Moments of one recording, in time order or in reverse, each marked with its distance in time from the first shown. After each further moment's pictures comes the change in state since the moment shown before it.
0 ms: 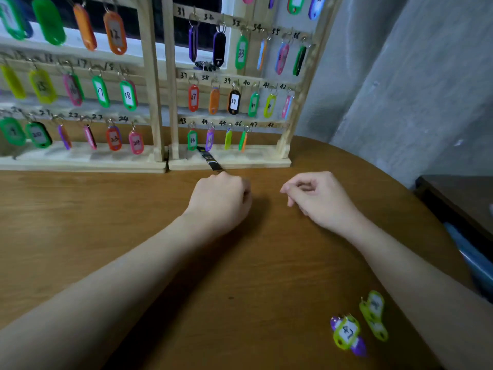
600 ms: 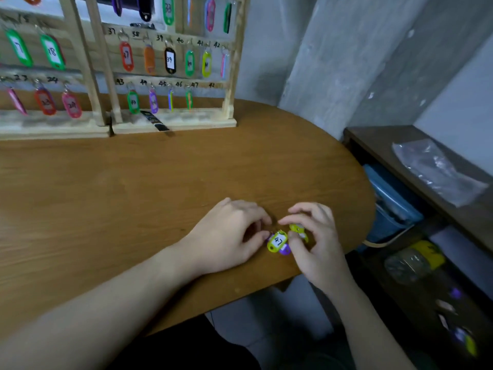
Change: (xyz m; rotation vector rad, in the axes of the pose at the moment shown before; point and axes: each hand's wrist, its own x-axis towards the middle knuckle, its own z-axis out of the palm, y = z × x) left_hand -0.119 0.099 0.017 -0.522 -0.112 0.497; right_hand -0.208 0.066 0.001 -0.180 0.372 -0.148
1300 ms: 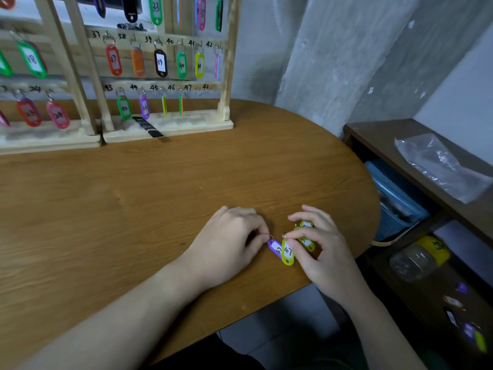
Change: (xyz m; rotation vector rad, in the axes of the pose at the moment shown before) left_hand 0.004 -0.009 0.003 0.006 -0.018 -0.057; right_hand 0.000 0.011 0.000 0.010 -0.156 0.102
